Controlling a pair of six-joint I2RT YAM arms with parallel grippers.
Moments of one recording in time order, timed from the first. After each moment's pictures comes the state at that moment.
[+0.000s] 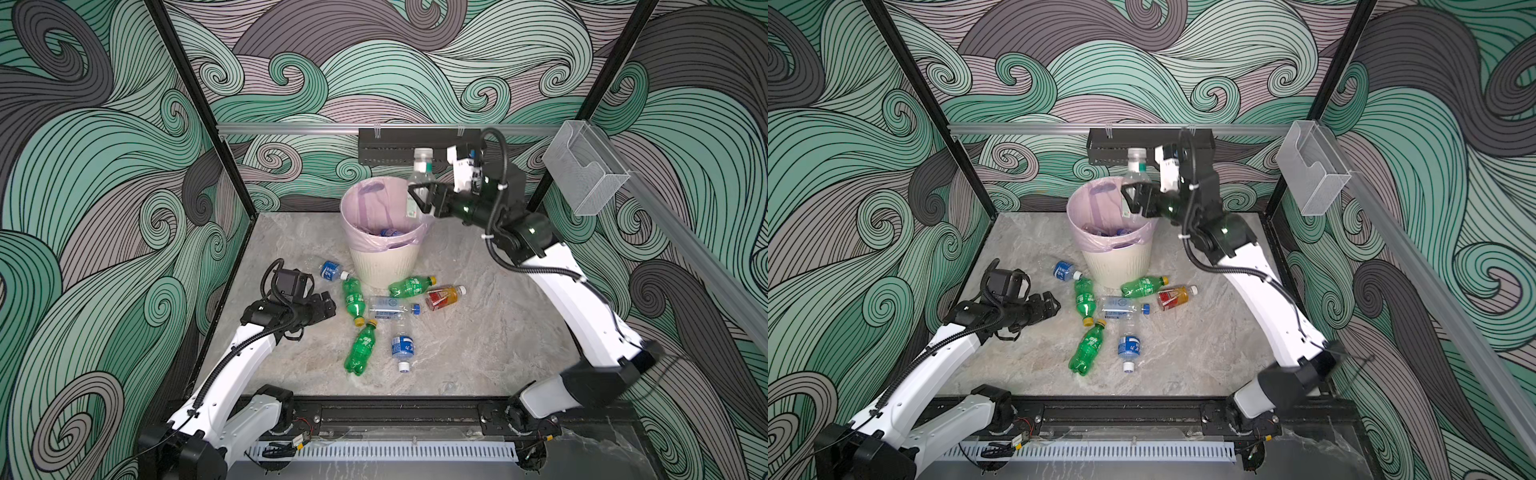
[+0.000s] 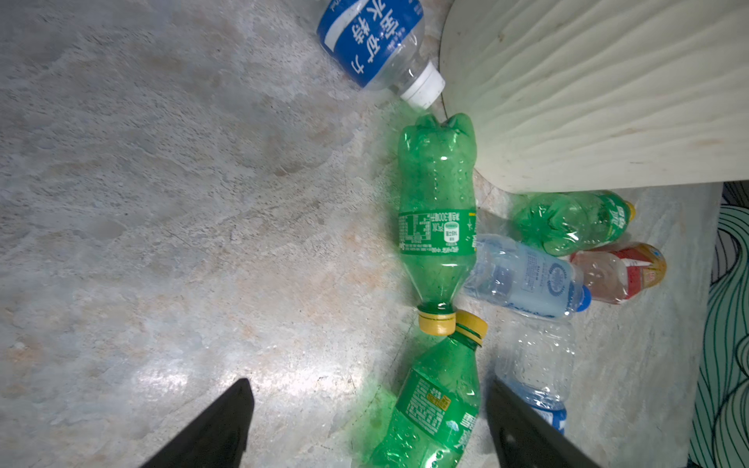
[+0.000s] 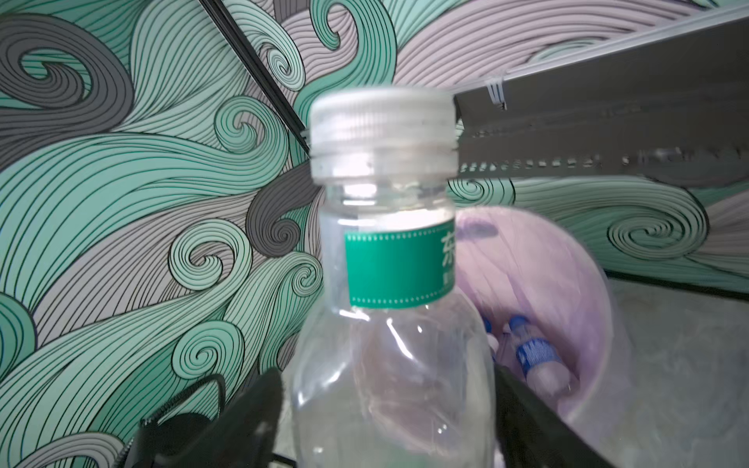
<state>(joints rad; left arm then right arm) -0.24 0.97 0.78 -0.79 0.15 -0.60 0.53 1.62 1.96 -0.53 -0.22 0.40</state>
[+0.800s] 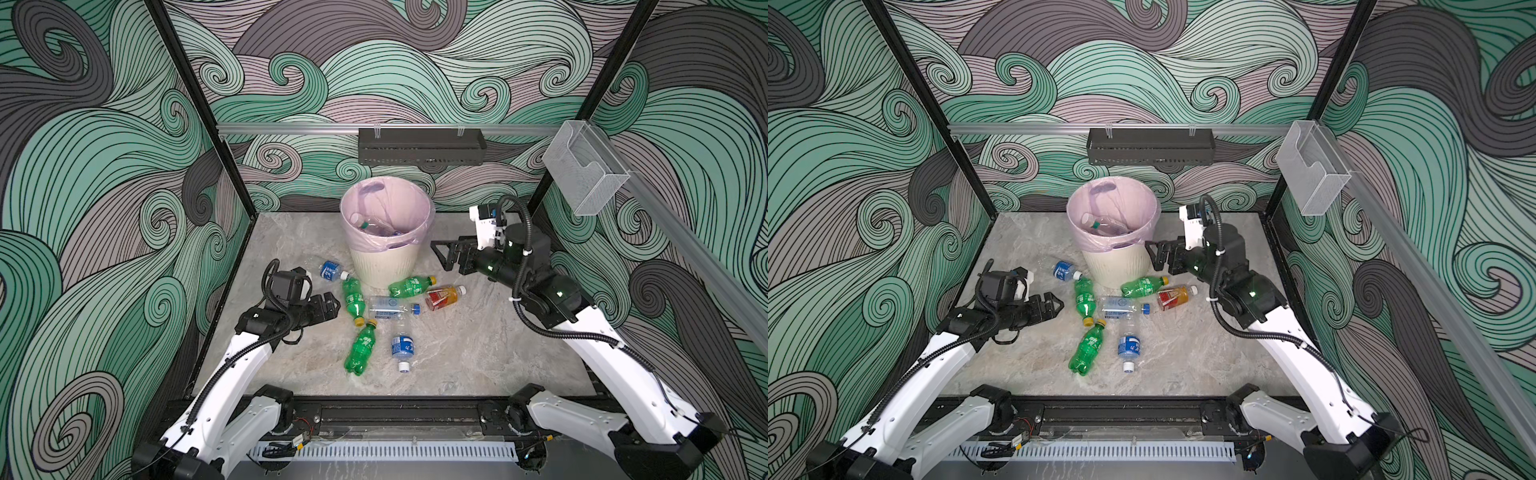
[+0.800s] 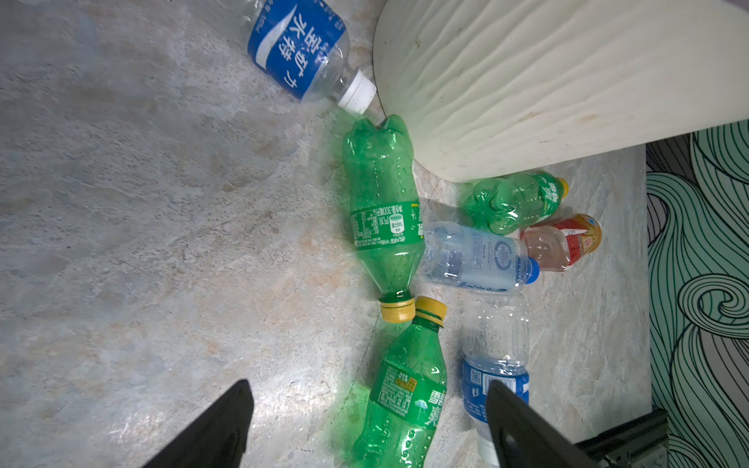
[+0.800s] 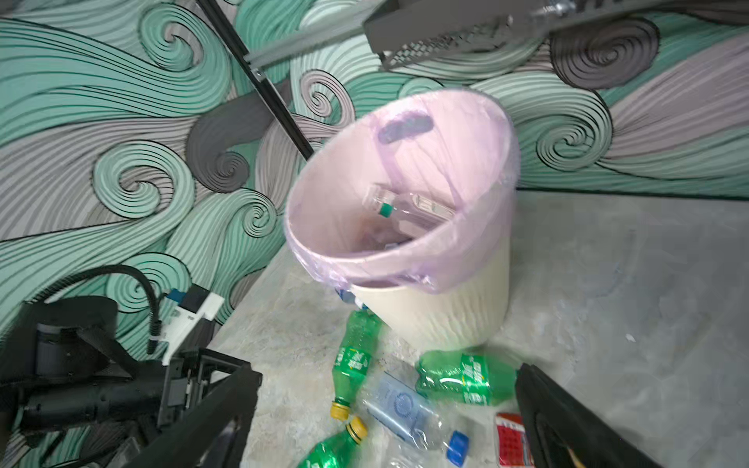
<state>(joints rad) -0.24 0.92 0.76 -0.75 0.23 -0.52 0.52 1.05 1.17 -0.48 -0.12 0.34</state>
